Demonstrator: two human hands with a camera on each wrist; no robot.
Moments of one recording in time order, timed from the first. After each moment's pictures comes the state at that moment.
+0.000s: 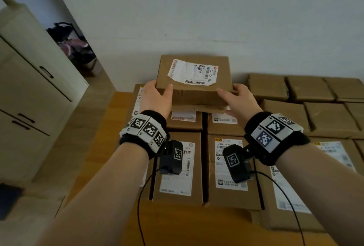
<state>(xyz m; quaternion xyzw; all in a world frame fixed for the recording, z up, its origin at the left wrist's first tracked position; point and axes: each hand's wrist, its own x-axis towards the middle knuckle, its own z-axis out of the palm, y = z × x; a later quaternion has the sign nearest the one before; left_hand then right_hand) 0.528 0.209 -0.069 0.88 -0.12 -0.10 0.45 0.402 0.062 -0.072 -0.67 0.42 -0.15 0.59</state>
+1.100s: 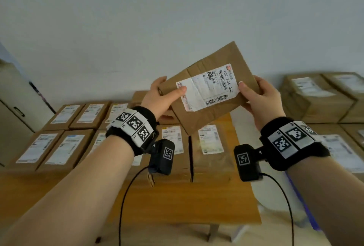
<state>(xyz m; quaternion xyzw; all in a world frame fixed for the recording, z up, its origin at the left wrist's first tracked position) 0.106 0.015 0.044 0.77 -0.26 -0.22 0.55 -0.070 -0.141 0.032 -0.60 0.32 -0.41 0.60</state>
